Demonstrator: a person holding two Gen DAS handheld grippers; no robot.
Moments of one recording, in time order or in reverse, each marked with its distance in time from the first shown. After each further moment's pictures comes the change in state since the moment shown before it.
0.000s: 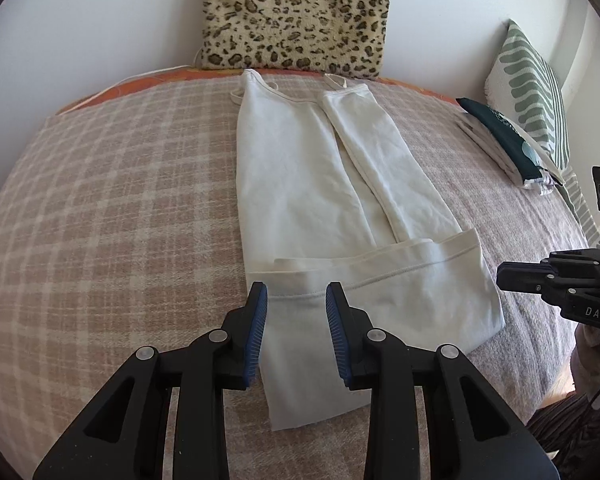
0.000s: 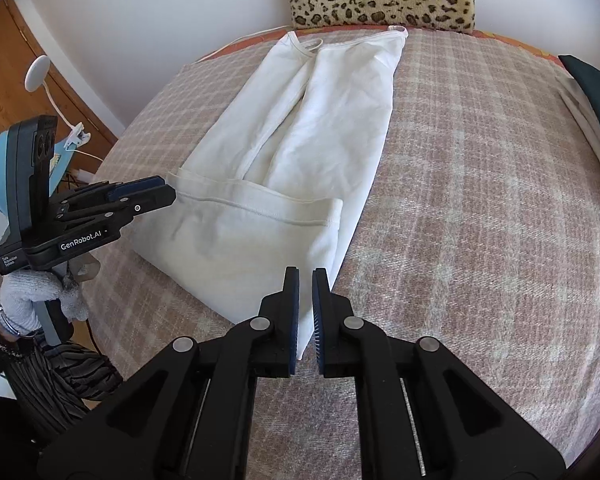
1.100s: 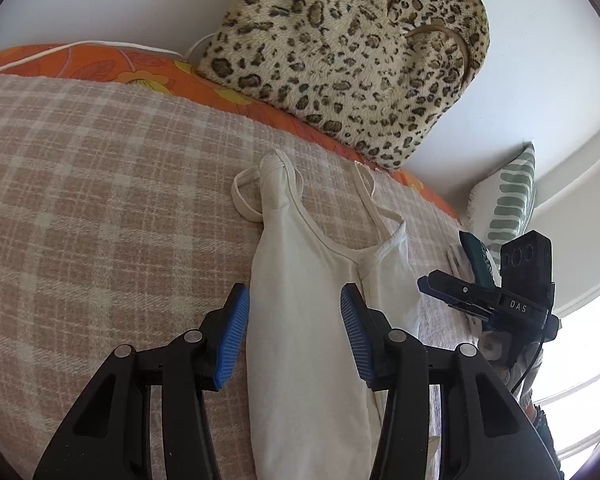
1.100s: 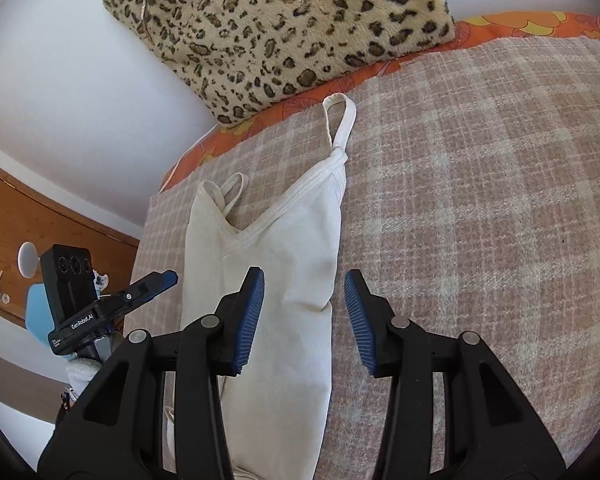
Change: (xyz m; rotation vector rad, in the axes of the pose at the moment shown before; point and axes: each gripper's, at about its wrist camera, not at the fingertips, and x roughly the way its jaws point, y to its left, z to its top) left arm 0.108 0.094 0.152 -0.312 0.055 -0.356; right arm 0.086 -0.139 0.190 0.346 -0.045 0.209
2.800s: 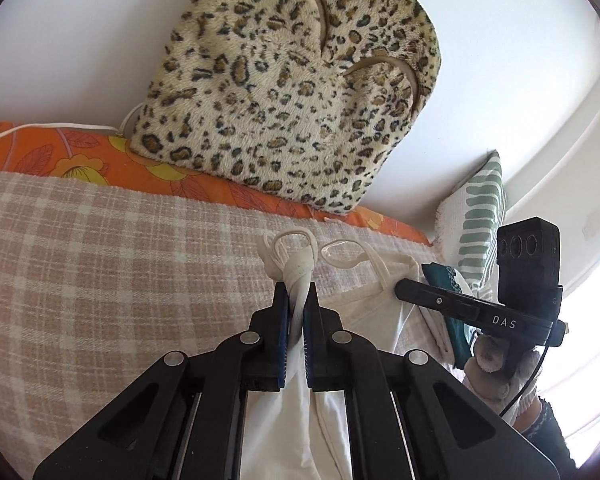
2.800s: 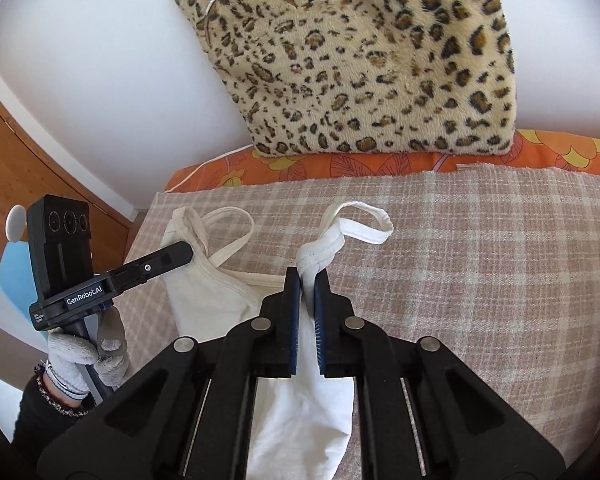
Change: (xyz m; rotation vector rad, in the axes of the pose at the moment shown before) left arm -0.015 -0.048 0.042 0.124 -0.119 -0.095; right arm -0.016 0.071 0.030 -0.263 -0.081 -0.072
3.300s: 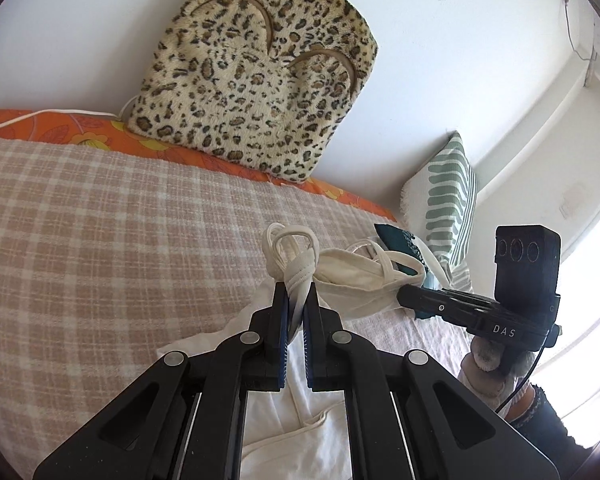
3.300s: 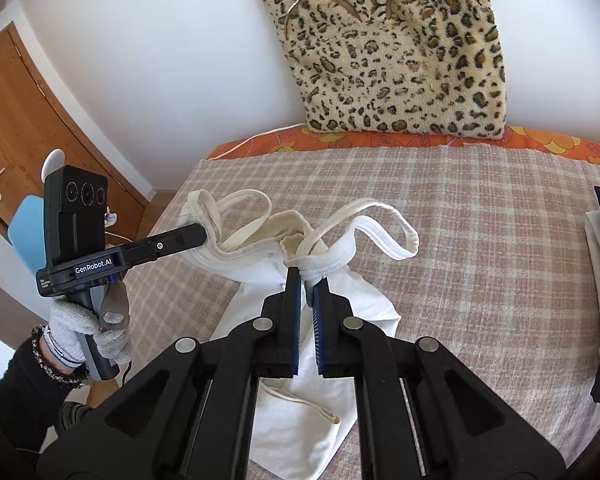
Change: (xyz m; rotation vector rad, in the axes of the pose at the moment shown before) left arm -0.075 -0.041 -0.070 0.040 -0.009 -0.051; right arm -0.070 0.049 -0.097 -0.122 -0.036 0.012
